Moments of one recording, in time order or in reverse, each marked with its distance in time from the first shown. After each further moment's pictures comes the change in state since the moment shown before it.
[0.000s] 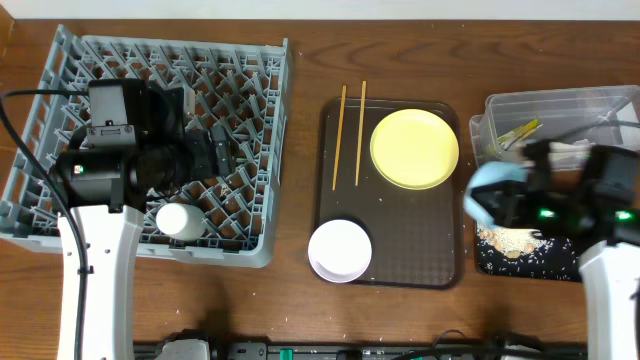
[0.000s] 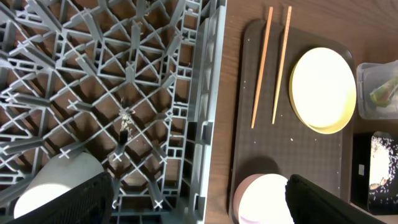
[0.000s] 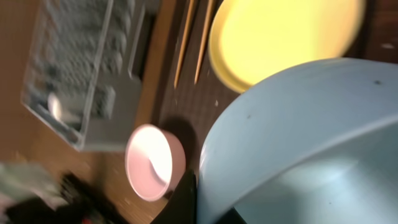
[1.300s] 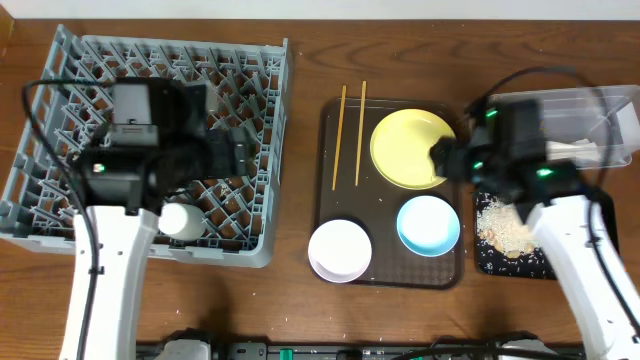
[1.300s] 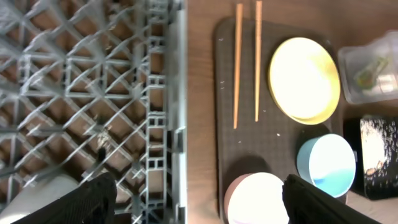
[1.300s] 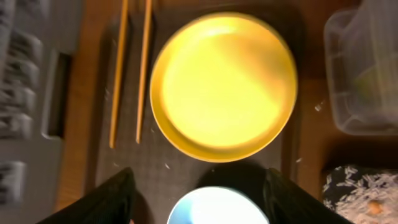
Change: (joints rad) left arm -0.139 0.000 0.000 0.057 -0.024 -0.005; right arm 0.304 0.202 0.167 0.232 0.497 0.344
